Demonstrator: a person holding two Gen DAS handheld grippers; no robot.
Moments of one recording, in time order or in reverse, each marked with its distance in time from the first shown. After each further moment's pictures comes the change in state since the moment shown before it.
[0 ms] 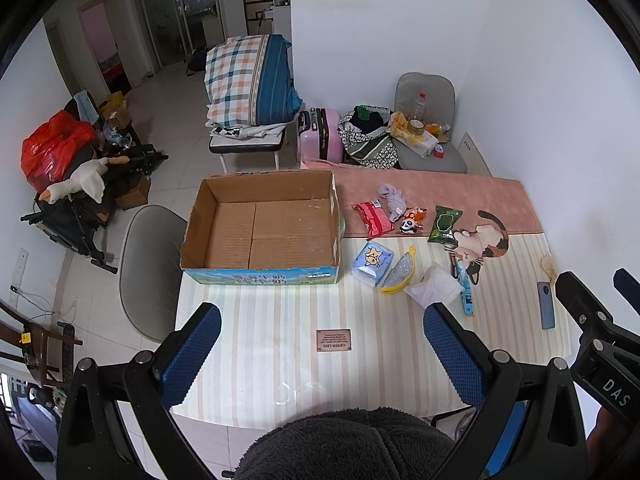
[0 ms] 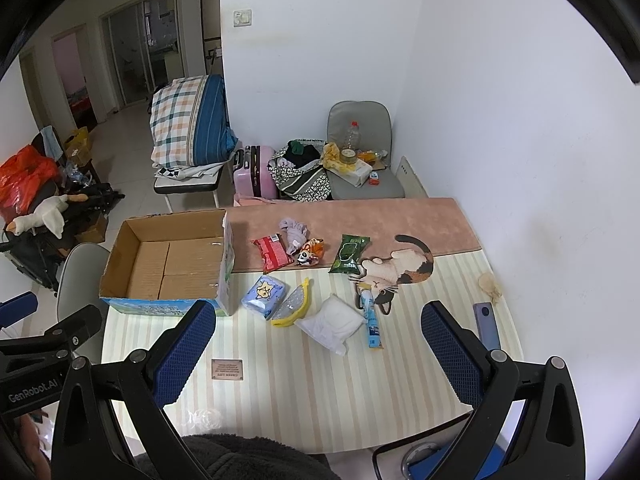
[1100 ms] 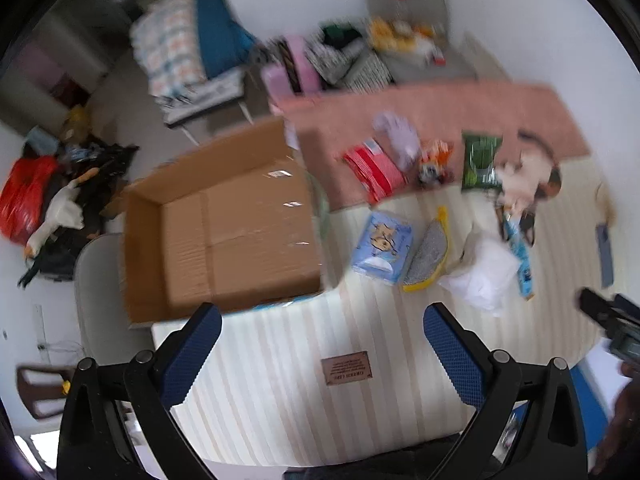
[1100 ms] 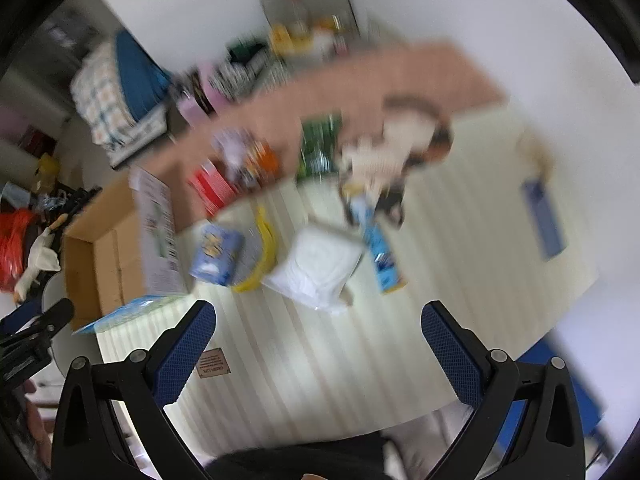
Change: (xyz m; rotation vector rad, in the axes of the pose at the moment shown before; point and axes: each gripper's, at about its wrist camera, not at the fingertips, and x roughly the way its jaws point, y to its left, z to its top) left arm 0.249 -0.076 0.072 0.266 0.312 0.071; right arm 0.307 -0.103 -0.041 0.363 0.527 0.103
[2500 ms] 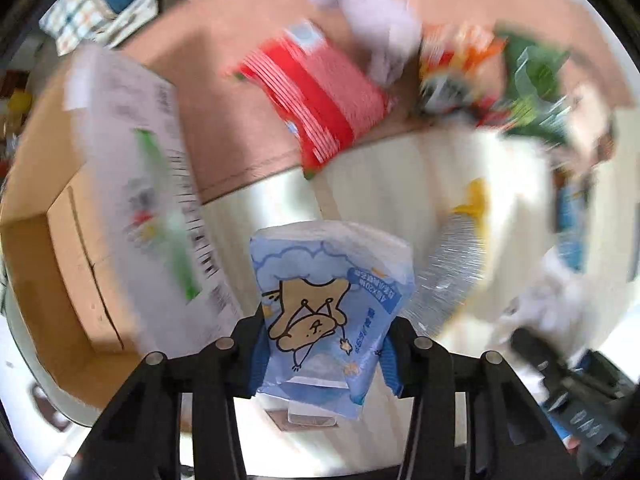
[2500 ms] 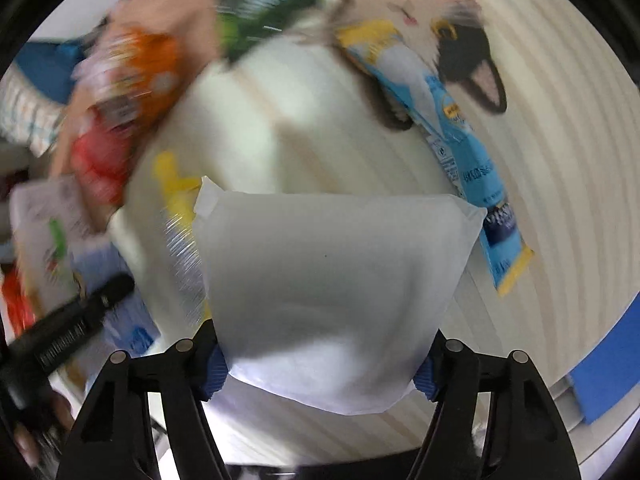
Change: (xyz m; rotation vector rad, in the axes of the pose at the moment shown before) left arm 0.180 -0.047 0.010 0.049 0.316 -0.115; right arm 0.182 0.042 0.017 0.133 0.316 0.094
